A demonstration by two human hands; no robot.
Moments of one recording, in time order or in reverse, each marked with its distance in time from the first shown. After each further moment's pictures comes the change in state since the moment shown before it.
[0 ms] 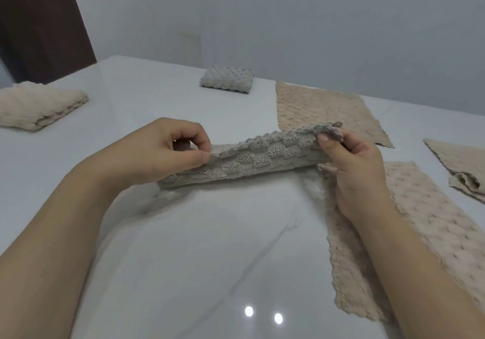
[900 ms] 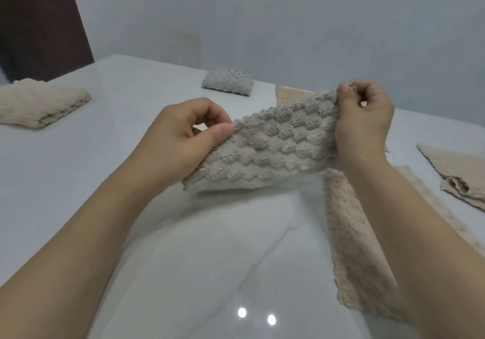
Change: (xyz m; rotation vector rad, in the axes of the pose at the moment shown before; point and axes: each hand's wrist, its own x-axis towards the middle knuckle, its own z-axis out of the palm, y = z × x) left_hand -0.003 0.029 0.020 -0.203 0.351 0.138; right_hand 0.044 -0.042 0.030 -0.339 0.341 -0.329
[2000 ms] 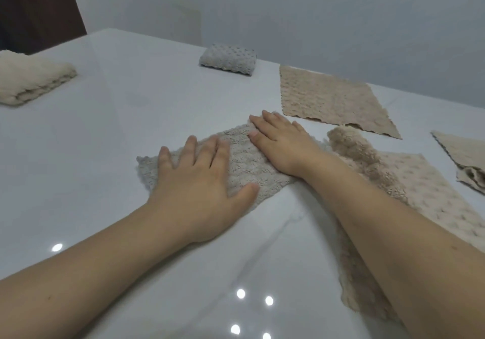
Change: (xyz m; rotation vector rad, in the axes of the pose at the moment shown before) left_hand -0.041 -0.035 0.059 1.019 -0.418 -0.306; right_hand -0.034 0.067 0.054 -0.903 -1.077 -0.209
